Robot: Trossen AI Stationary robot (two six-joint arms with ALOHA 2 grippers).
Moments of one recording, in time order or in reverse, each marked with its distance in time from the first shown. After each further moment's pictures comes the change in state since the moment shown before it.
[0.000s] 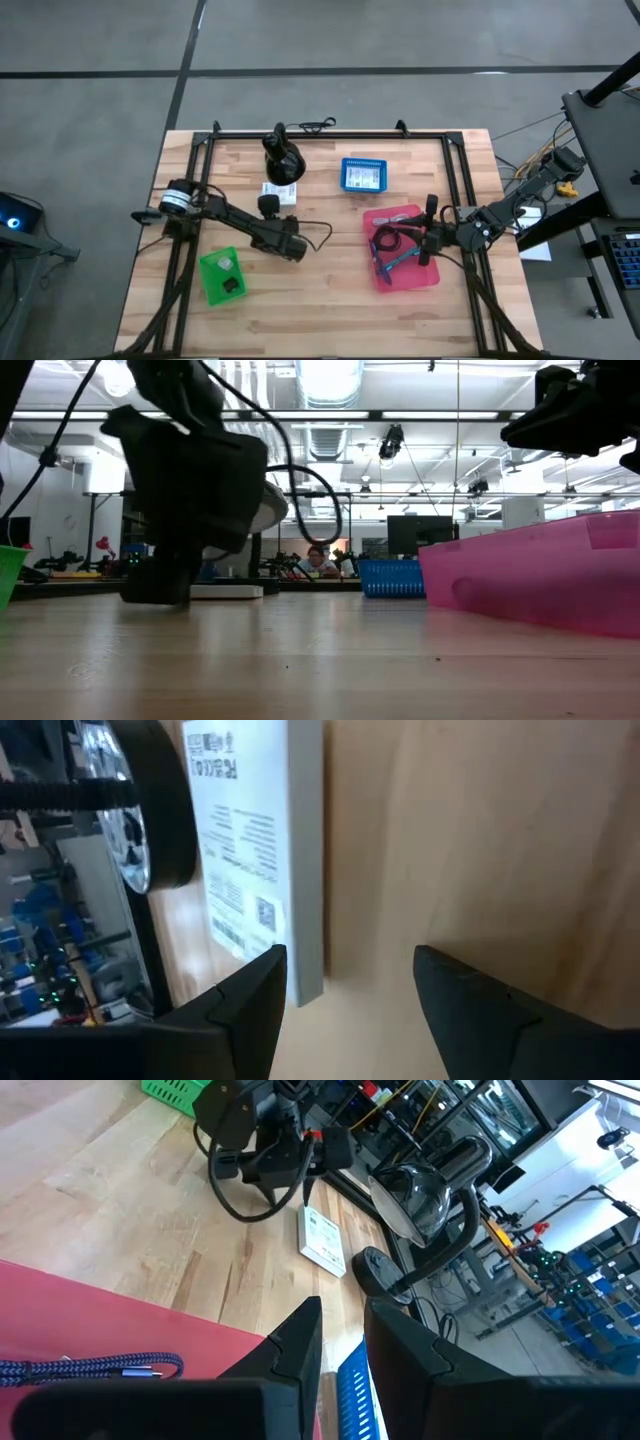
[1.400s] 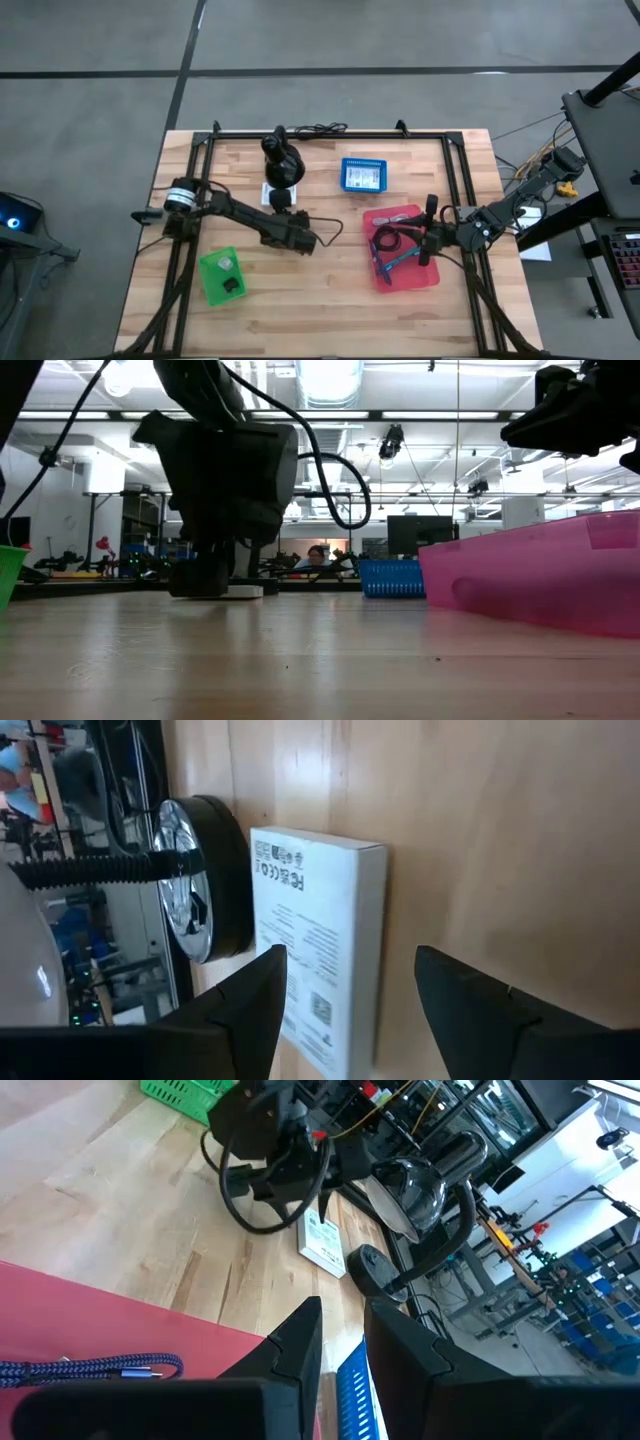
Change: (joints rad) left arm 0.042 0.020 0.064 0.113 -0.108 0.120; right arm 0.000 0.000 0.000 0.001 0.000 -0.001
